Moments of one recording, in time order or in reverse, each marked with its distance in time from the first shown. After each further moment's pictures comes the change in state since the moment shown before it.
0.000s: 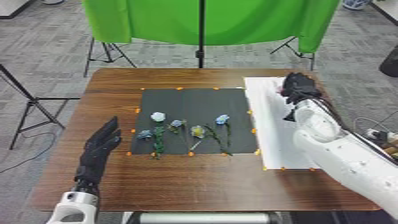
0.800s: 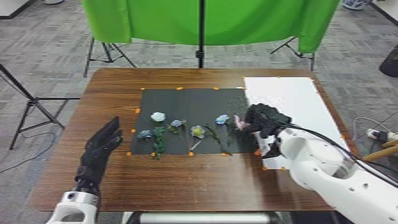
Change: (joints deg) left arm -0.1 -0.1 0.0 0.0 0.3 -0.6 -0.2; right arm -13.7 7.2 3.3 -25.8 9.2 -17.7 -6.8
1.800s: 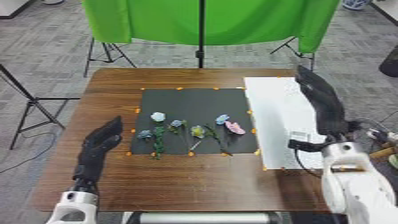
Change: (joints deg) left arm -0.2 0.9 1.0 -0.3 1.4 2.5 4.9; right arm -37.7 -22.8 45.9 -9.6 35.9 15.0 -28.7
